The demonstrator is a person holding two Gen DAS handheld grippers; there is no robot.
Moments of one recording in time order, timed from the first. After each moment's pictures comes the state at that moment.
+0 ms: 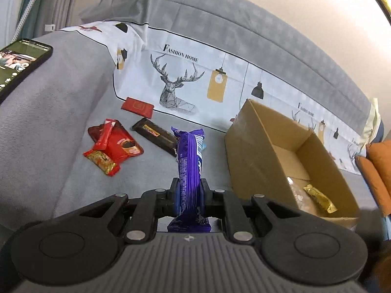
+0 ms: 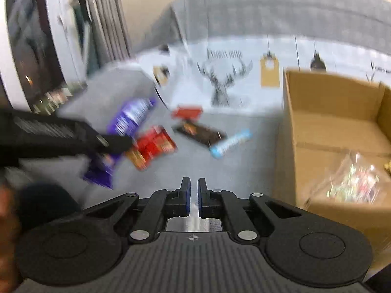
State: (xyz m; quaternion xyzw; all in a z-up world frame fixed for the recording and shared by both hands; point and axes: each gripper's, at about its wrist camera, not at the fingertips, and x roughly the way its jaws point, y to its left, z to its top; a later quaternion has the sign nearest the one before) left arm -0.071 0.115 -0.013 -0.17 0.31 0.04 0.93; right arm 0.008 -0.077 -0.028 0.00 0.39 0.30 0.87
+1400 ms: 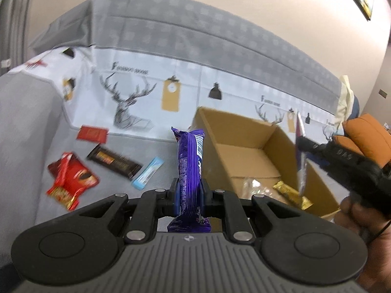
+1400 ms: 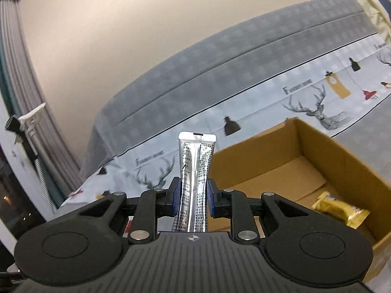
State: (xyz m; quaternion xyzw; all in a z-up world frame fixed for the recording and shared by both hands) left arm -0.040 0.061 0.026 -0.11 0.29 -0.04 0.95; right arm 0.071 -0.242 0.024 0.25 0.23 0.16 0.93
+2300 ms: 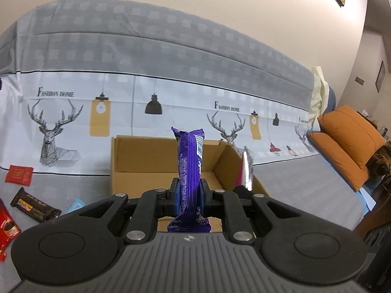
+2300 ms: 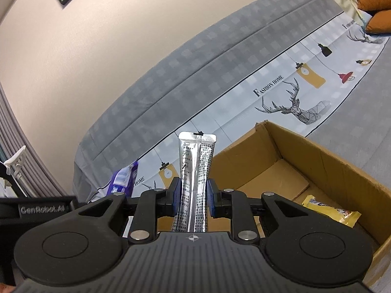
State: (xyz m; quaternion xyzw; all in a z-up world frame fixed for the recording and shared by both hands) left arm 0.070 -0.064 0.052 -0.08 0.28 -0.12 0.95; right arm 0.086 -0.275 -0.001 0.33 0.21 0.12 0.91
